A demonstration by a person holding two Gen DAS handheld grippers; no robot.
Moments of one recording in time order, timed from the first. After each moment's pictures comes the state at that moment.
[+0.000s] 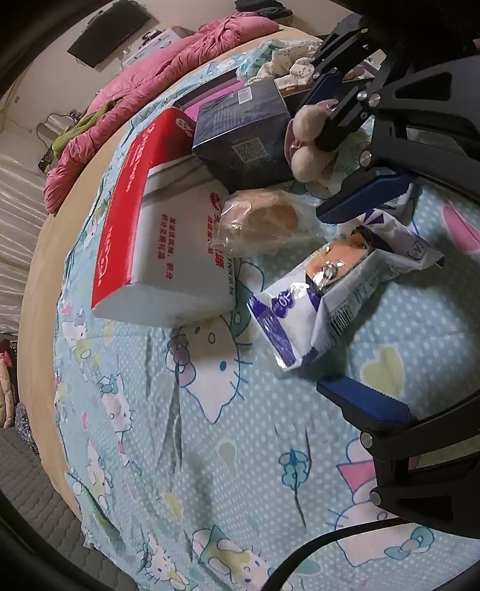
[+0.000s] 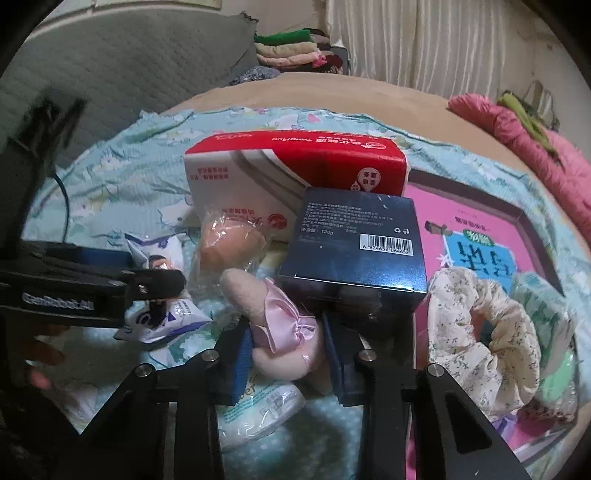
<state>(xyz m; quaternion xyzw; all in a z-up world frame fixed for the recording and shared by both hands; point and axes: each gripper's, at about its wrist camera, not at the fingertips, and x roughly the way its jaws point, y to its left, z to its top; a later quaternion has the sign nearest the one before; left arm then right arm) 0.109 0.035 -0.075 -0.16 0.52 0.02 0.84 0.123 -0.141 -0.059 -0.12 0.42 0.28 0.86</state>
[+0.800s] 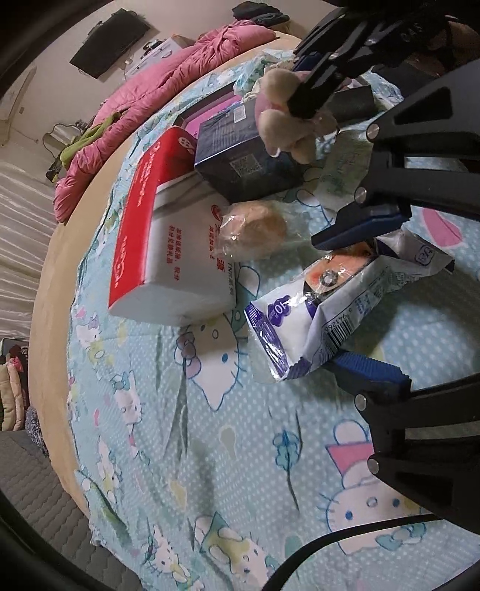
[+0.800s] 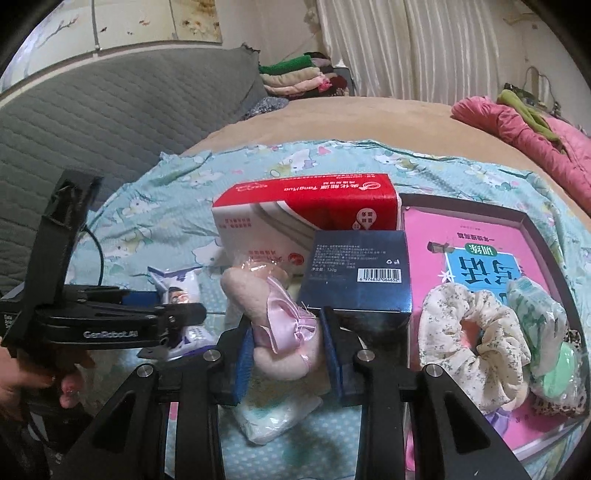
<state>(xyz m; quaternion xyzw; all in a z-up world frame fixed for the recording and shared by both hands) 0.084 0.041 -0.060 -0.15 0.50 0.01 0.85 0.111 -0.158 -0.025 -0.06 0.38 0.31 0.87</state>
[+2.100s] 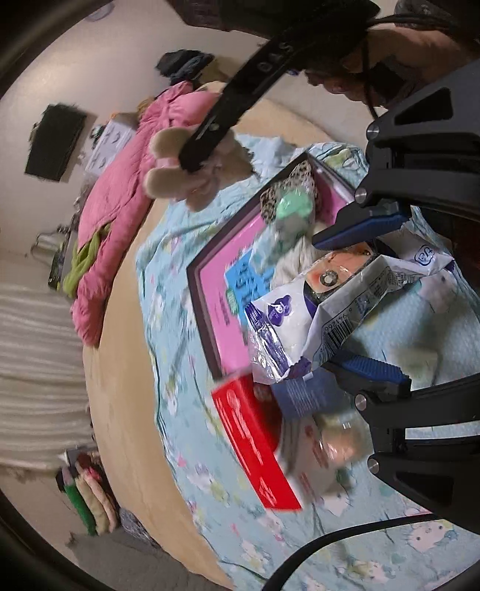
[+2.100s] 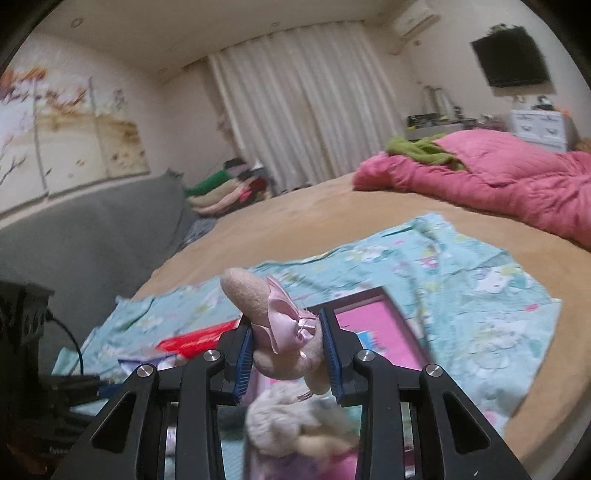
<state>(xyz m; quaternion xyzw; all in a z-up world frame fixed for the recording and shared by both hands) 0.103 -0.156 0.055 -0.02 0.44 -0.13 0.89 0.120 -0.351 0.081 0.11 0.23 0.17 0.95</state>
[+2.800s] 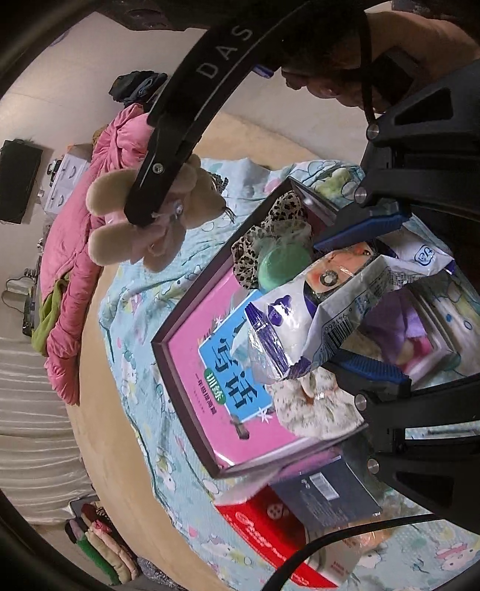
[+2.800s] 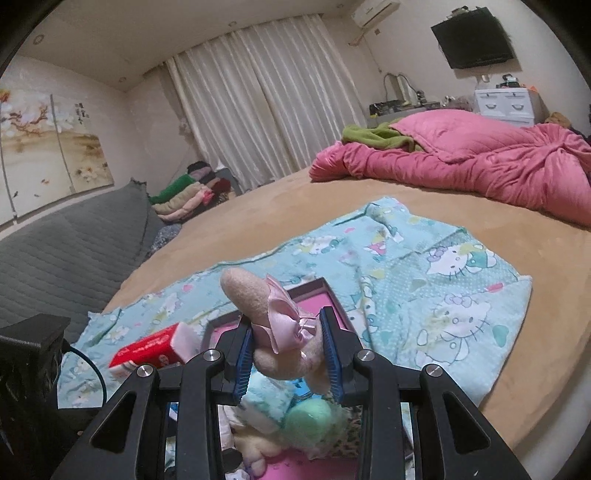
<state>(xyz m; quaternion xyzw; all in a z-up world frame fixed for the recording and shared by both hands) 0.135 -0.248 0.005 0.02 0.48 -0.19 0.86 0.140 -0.397 0.053 0.13 0.26 0.12 0.95</state>
